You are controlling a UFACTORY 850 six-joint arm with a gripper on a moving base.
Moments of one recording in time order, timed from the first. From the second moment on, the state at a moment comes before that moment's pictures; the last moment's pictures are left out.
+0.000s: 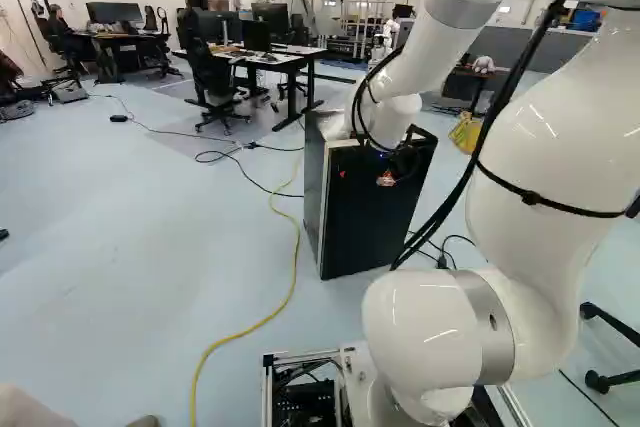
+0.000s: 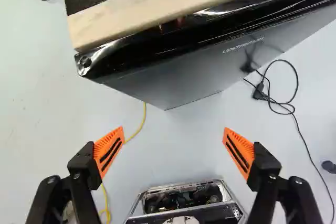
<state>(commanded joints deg) -6.5 -2.3 -35.0 5.2 -2.4 0.0</state>
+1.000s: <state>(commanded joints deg) -4.0 11.3 -21.7 5.2 26.5 0.0</state>
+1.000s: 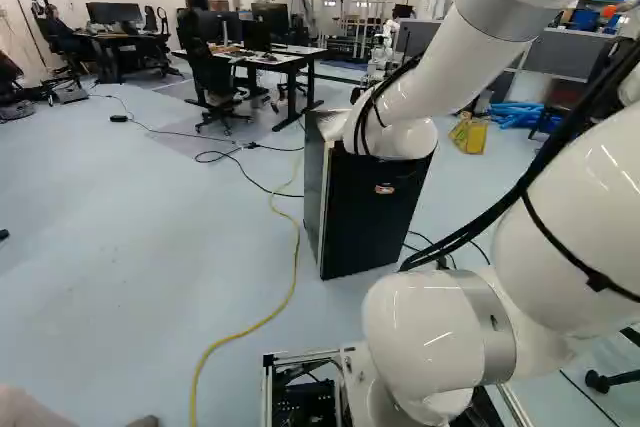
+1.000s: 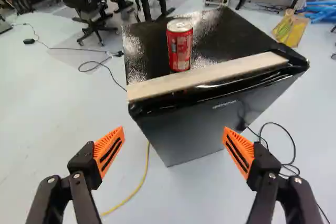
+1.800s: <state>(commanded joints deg) -4.0 8.4 -21.4 5.2 50.4 0.0</state>
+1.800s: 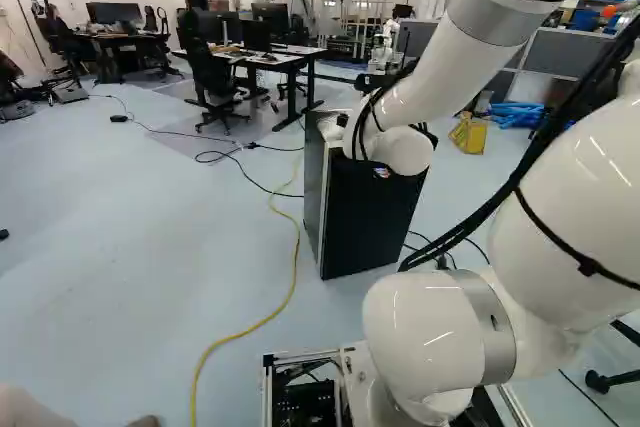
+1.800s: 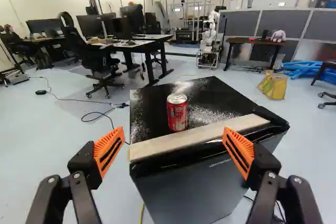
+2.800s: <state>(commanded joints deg) -3.9 0.2 -22.2 5.2 54.0 0.0</state>
